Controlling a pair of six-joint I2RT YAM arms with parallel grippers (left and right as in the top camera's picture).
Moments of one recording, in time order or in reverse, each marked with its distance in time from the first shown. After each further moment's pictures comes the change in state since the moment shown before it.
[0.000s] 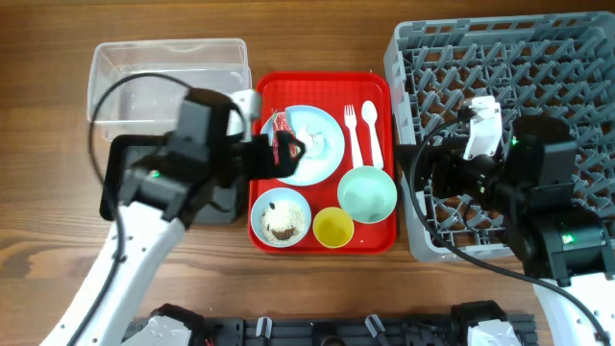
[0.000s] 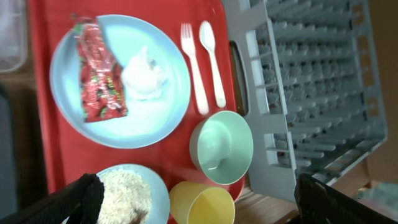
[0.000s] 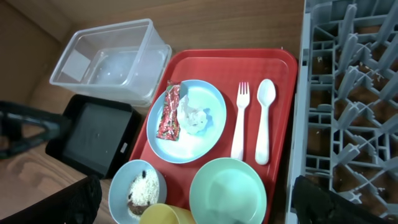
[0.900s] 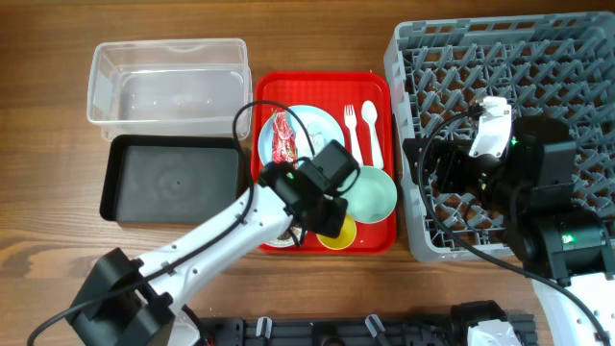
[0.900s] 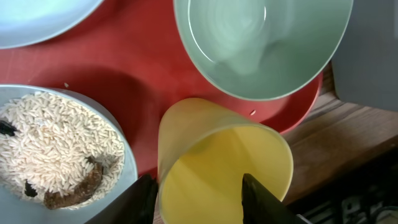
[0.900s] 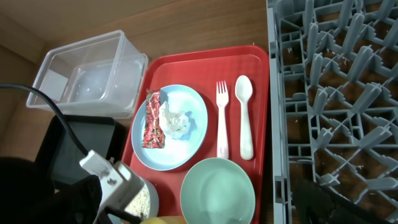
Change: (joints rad) left arm -0.462 0.343 0.002 -0.111 -0.210 -0.034; right arm 0.000 0.000 0.000 -0.009 0.097 0.095
